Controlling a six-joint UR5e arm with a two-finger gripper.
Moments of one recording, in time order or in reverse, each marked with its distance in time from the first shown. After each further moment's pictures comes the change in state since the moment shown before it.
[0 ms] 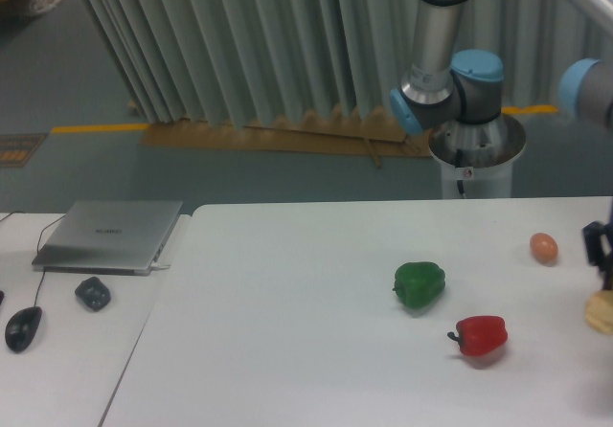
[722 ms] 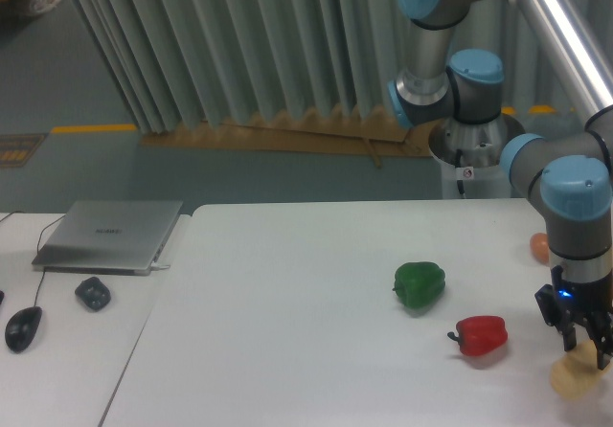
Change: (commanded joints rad) arm -0.057 -0.080 -0.003 0.085 0.127 -0.011
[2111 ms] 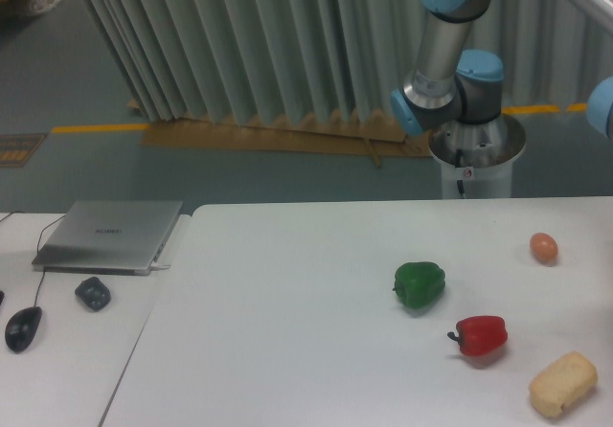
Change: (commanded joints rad) arm 0.203 0.035 0.132 -0.321 0.014 0.956
